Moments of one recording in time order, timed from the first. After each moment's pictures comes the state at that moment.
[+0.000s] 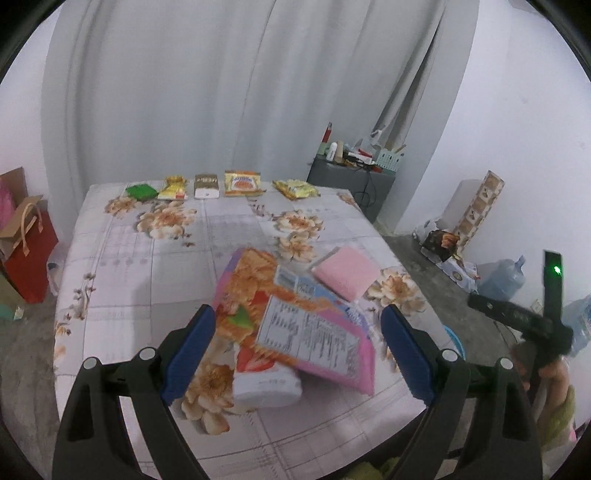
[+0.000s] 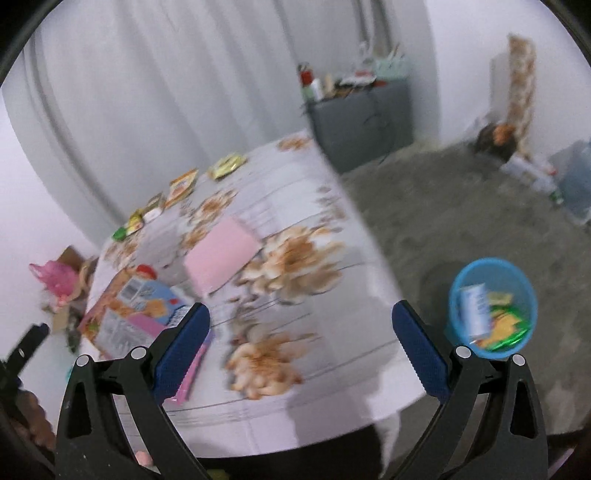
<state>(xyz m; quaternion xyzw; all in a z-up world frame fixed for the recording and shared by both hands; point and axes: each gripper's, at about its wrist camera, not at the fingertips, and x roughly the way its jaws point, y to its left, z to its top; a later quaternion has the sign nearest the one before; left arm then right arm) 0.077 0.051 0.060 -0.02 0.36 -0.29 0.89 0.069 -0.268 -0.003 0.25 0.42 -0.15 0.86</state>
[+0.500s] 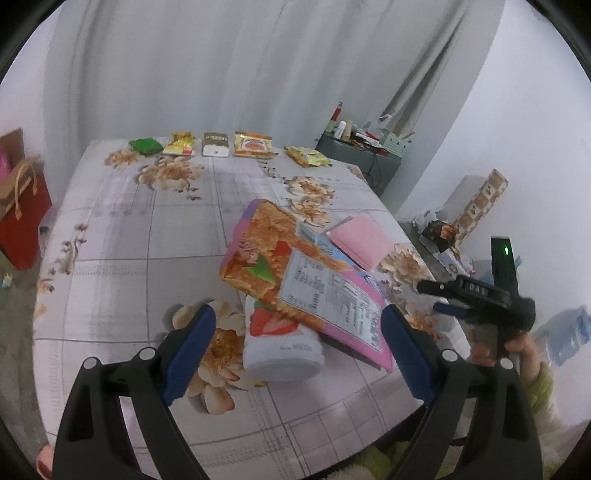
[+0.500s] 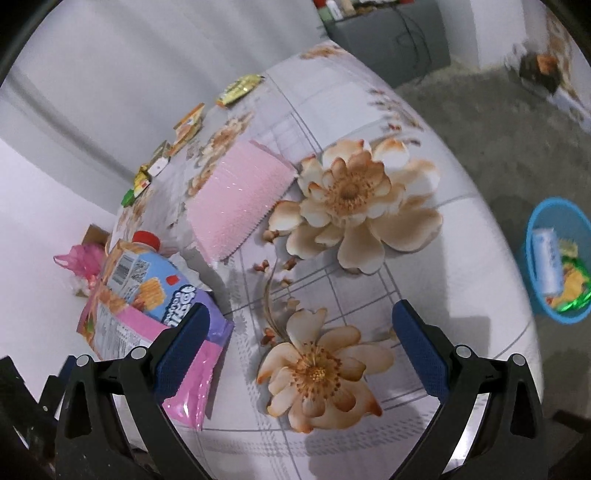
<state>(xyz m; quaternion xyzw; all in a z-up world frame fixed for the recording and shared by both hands) 0.091 0.068 0.015 -0.06 0.41 -0.29 0.86 0.123 -0.256 -0.077 0.34 0.48 -0.08 0.80</state>
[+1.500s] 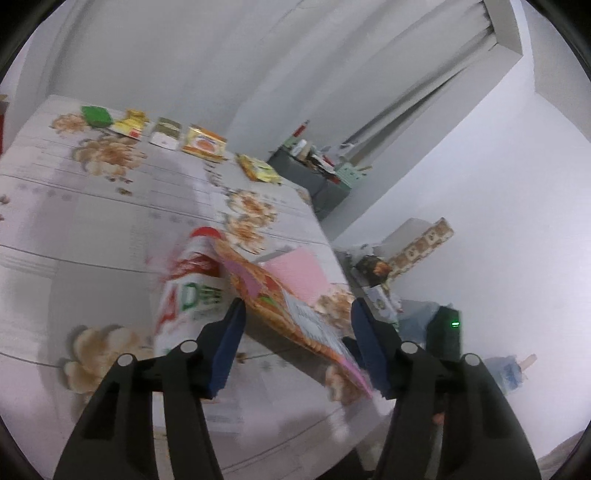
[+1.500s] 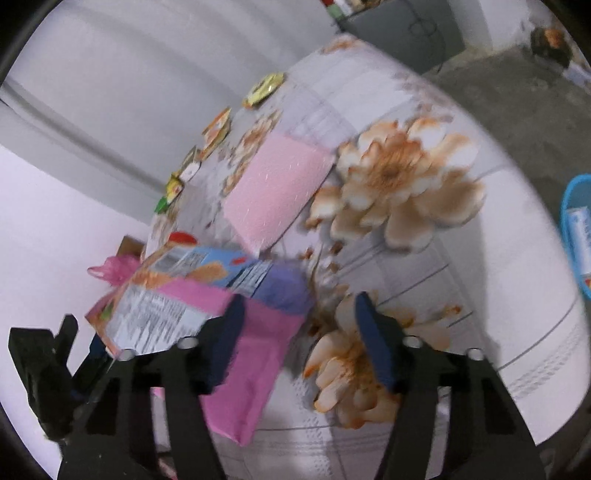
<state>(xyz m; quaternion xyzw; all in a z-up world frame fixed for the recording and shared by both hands) 0.132 0.039 0.012 -0.20 0.40 -0.38 0.81 0.119 -0.247 -0.084 0.40 0.46 -0.02 0.79</state>
